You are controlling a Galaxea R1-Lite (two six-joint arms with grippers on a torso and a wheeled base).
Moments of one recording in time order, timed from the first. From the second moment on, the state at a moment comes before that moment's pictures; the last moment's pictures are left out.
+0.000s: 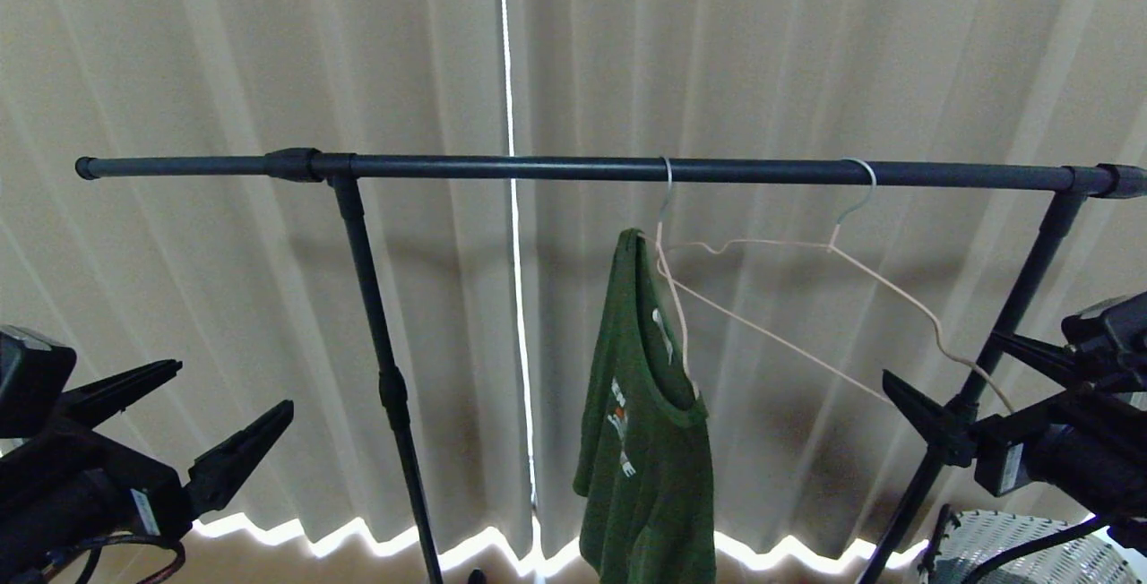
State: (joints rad) left arm -0.16 1.09 -0.20 -0.73 -0.06 0.21; right arm 0.37 1.25 -0.23 -0.85 -0.23 -0.17
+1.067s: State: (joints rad) left arm -0.18 1.14 -0.19 -0.73 -0.06 0.22; right arm 0.36 1.21 -0.15 -0.85 -0.24 -0.25
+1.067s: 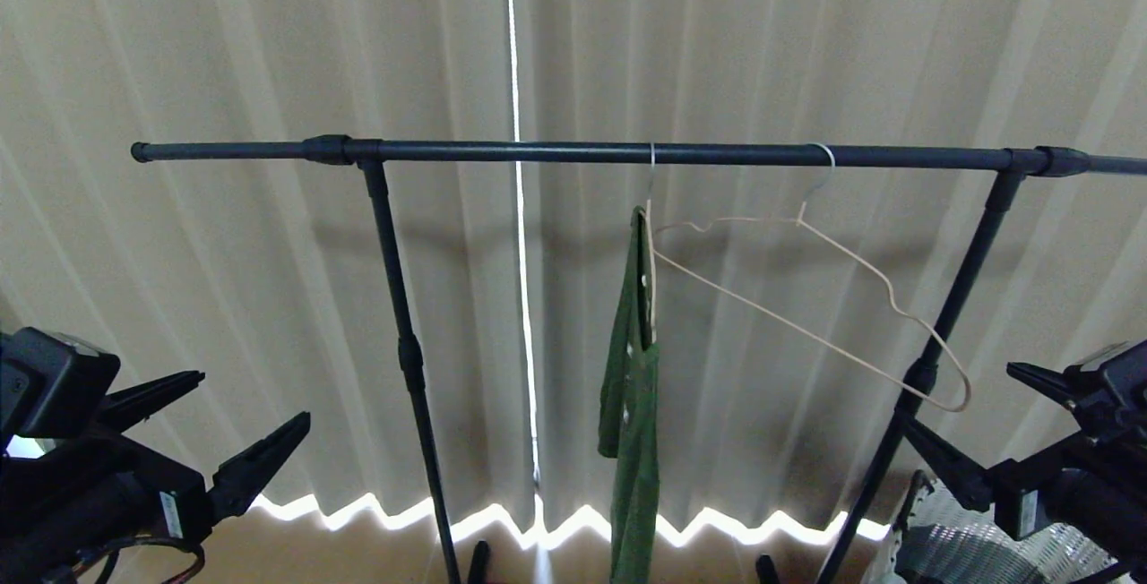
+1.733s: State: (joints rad) left arm -0.18 1.14 -0.19 -0.73 -0.06 0.21; right arm 0.36 1.21 -0.15 -0.85 -0.24 -0.25
